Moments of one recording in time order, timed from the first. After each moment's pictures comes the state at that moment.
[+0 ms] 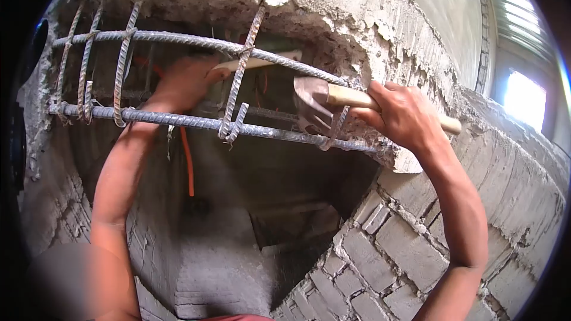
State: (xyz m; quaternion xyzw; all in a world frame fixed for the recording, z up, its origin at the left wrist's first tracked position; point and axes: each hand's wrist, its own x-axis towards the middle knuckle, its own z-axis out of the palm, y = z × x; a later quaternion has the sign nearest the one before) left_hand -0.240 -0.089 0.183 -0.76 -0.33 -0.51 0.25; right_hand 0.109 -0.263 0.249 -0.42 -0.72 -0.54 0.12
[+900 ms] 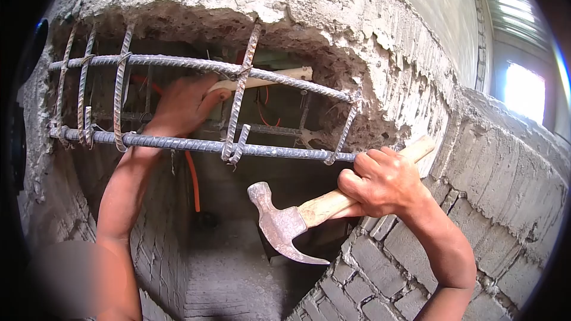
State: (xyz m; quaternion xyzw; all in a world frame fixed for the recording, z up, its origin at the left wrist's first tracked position) left_hand -0.244 -0.101 0.184 -0.78 -0.30 -0.50 0.24; right_hand 0.092 -0.278 0.182 -0.27 -0.79 -0.54 0.06
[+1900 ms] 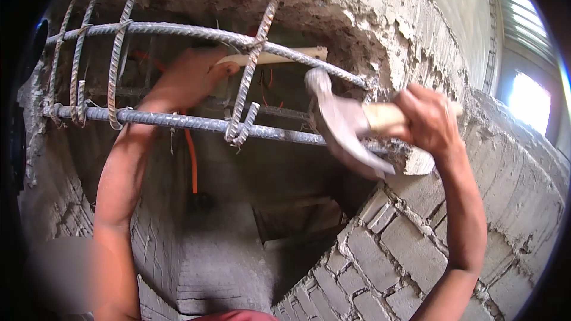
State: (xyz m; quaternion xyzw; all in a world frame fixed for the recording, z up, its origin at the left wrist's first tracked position) left_hand -0.242 -0.085 0.186 -0.78 -0.32 -0.51 0.18; right_hand 0.140 -0.248 0.254 -0.27 -0.75 -0.59 0.14
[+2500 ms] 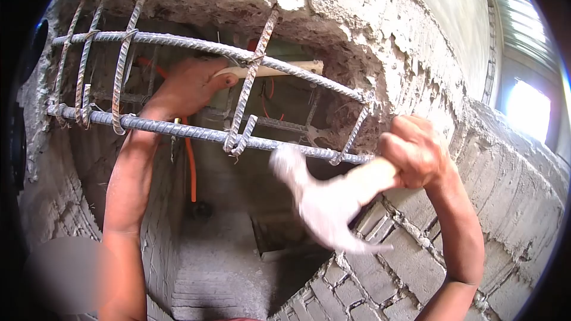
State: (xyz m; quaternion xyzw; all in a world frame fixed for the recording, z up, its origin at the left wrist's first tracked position) left_hand -0.245 -0.095 0.189 -0.78 -0.31 -0.51 0.19; right_hand 0.121 -0.262 0.237 -0.15 -0.82 -0.53 0.13
